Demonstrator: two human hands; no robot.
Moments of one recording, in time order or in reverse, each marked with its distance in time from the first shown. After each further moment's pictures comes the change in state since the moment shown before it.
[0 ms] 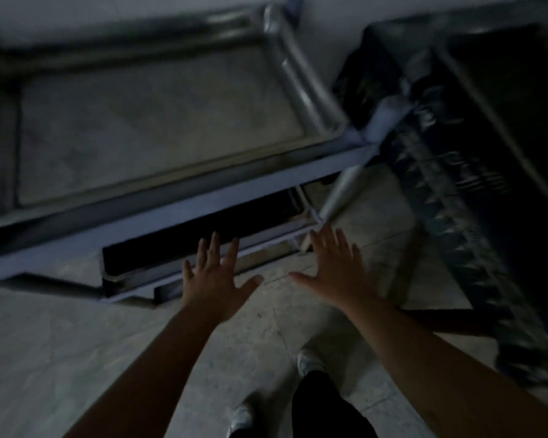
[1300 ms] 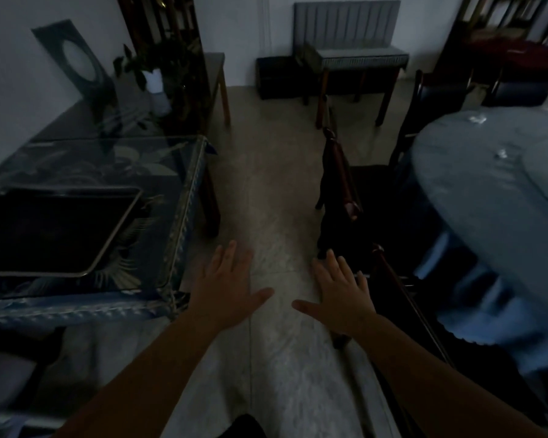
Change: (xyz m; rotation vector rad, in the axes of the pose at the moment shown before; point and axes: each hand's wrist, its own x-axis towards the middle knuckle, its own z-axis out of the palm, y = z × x) left_hand -0.408 0.567 0.044 0.439 -0.043 1.395; right_hand -0.700 0.285 -0.072 0.396 0.348 1.185
